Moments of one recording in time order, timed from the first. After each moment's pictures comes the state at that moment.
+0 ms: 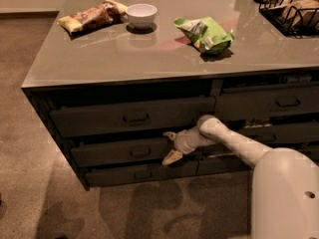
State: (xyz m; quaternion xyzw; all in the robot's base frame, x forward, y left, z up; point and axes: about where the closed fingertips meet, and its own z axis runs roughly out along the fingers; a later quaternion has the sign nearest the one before) arm 0.676 -0.057 0.411 -0.66 0.65 0.21 0.31
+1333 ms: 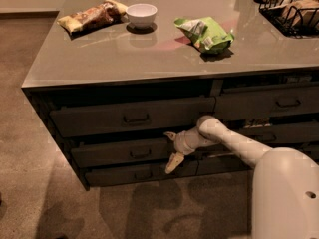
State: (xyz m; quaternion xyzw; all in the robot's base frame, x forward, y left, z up) arm 0.676 -0.057 0.415 -0.66 0.65 0.21 0.31
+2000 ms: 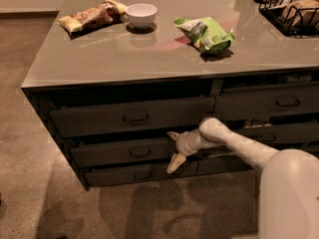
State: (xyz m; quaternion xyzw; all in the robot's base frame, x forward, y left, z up) arm 0.674 -0.060 0.421 -0.66 0.65 0.19 0.32
